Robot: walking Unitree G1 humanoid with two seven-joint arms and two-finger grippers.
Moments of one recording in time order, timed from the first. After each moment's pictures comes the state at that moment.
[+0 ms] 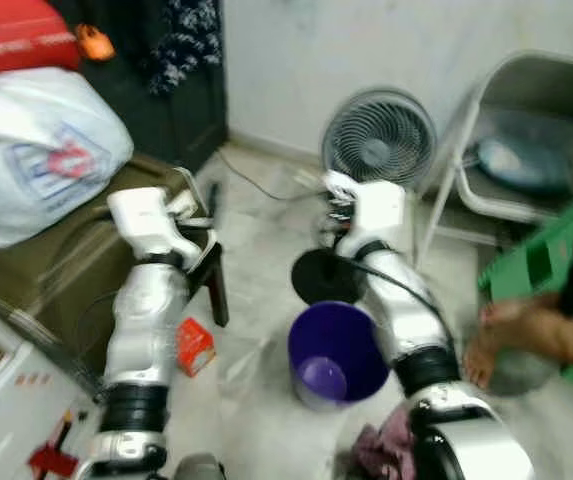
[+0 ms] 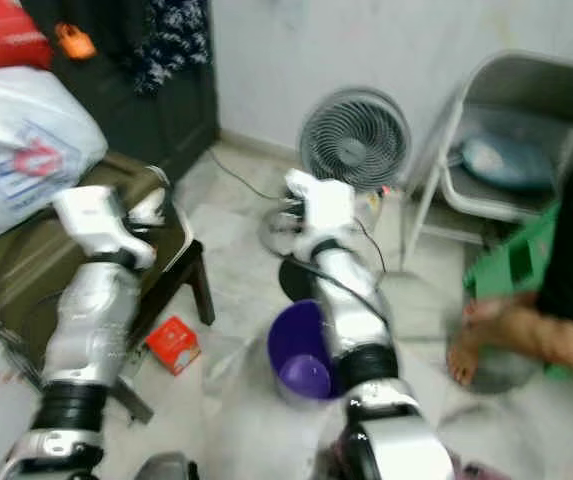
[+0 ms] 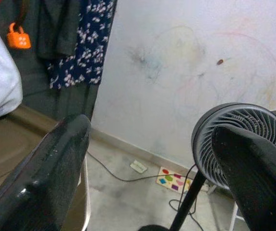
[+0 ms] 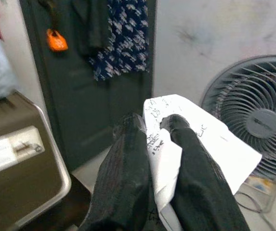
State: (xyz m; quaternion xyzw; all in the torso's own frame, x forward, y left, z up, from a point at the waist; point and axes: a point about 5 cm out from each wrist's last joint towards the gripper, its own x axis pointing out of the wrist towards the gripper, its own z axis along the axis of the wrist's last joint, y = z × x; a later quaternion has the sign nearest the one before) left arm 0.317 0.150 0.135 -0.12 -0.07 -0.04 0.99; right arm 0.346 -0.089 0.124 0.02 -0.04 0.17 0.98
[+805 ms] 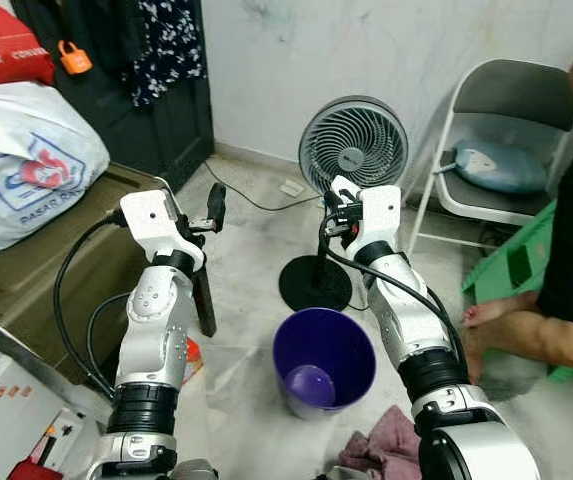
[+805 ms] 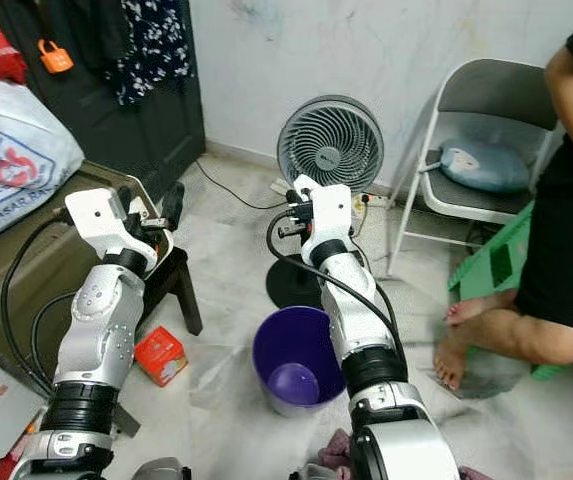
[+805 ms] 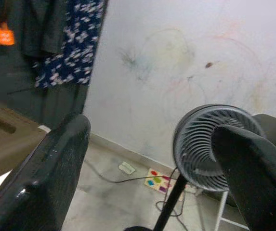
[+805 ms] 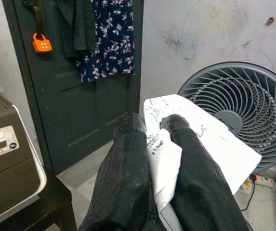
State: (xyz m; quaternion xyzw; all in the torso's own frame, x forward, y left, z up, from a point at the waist) left arm 0.318 0.141 0.132 -0.13 -0.06 -0.03 0.99; right arm 0.346 -0.103 0.120 0.02 -0.04 0.15 0.99
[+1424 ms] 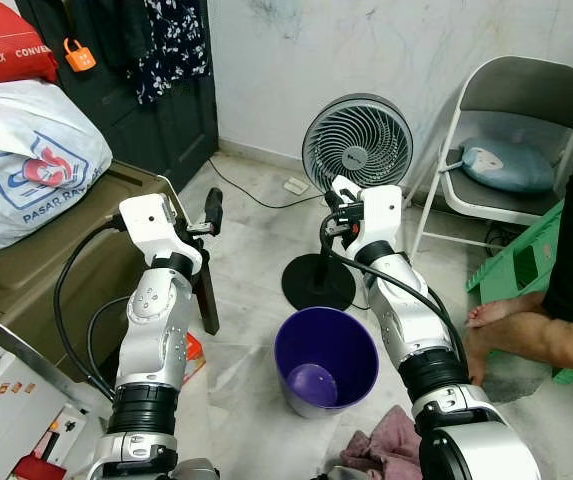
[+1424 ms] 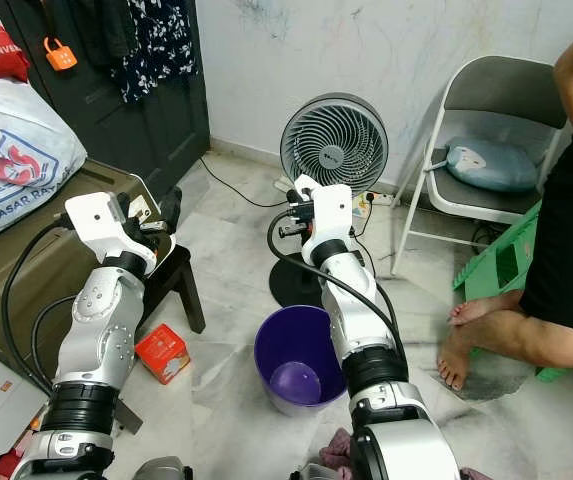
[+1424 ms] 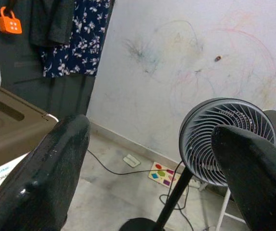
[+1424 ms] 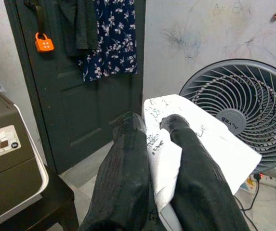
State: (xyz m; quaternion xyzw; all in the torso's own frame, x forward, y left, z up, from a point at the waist) left arm 0.318 0.141 0.128 -0.14 -0.05 -0.03 0.99; right arm 0.346 -0.104 0.120 0.02 -0.04 0.15 0.99
